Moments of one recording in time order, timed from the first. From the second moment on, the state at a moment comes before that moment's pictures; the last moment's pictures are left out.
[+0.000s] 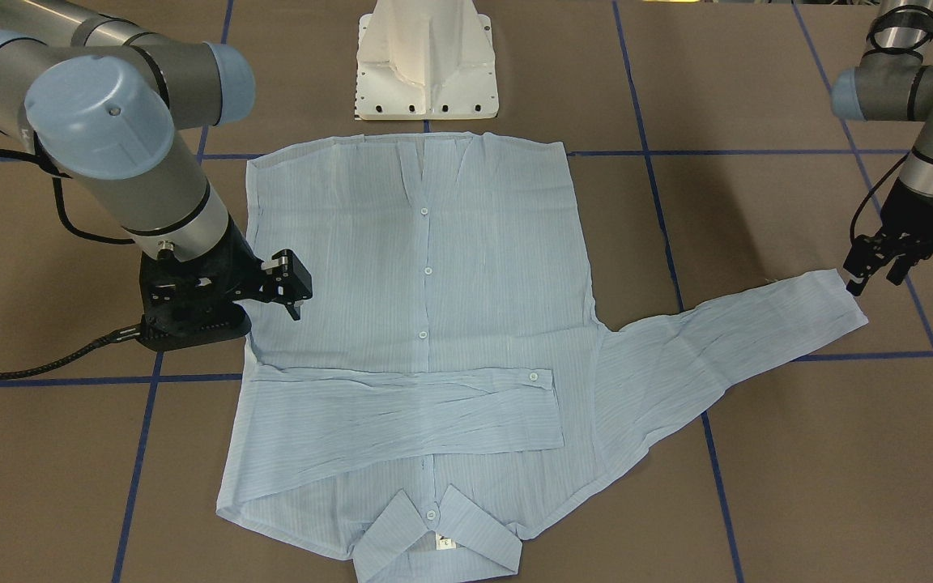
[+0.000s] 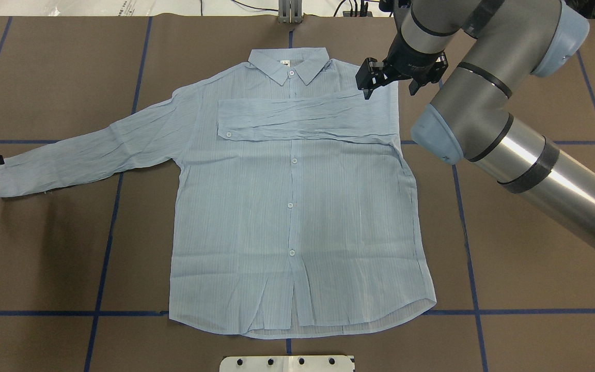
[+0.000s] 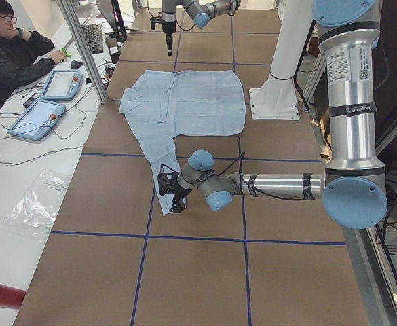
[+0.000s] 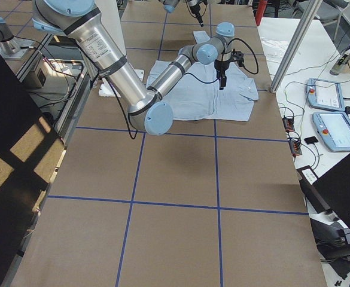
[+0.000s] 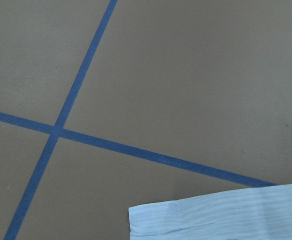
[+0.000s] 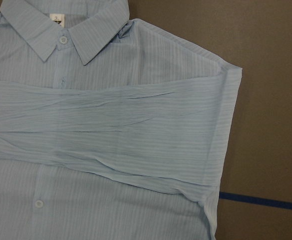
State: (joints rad) left arm -0.96 -1.44 -1.56 -2.52 -1.82 -1.13; right arm 0.89 -0.86 1.63 -1.66 2.11 0.78
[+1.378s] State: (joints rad) left arm -0.87 -1.43 -1.54 -2.49 -1.76 -1.13; right arm 0.88 -0.87 1.64 -1.66 2.10 0.79
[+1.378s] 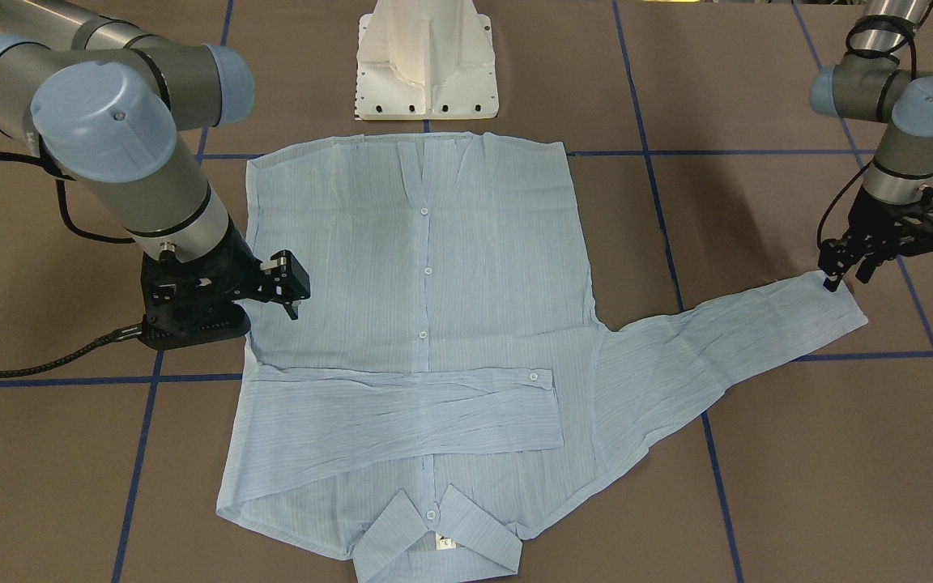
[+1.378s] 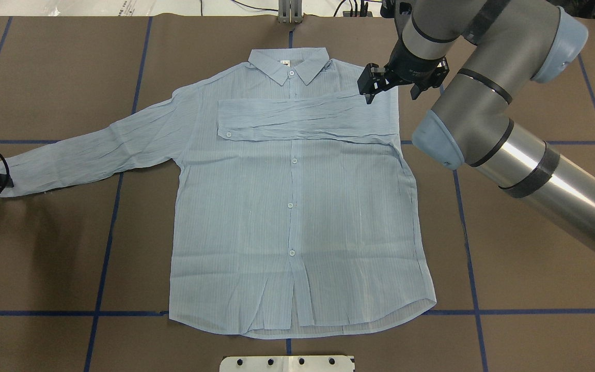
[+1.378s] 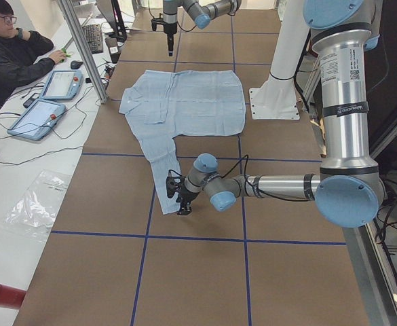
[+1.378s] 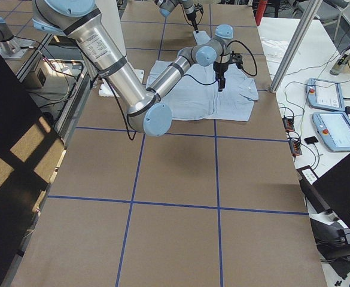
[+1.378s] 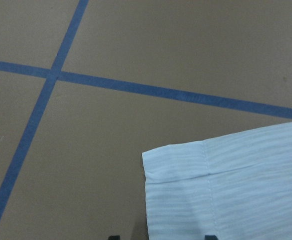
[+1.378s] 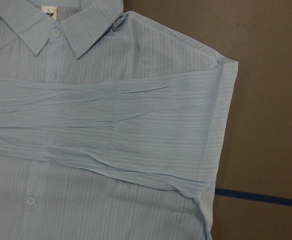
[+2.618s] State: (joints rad) left arm -0.85 -1.43 -1.54 -2.49 -1.76 -1.13; right arm 0.89 -0.87 1.64 -1.66 2.11 0.79
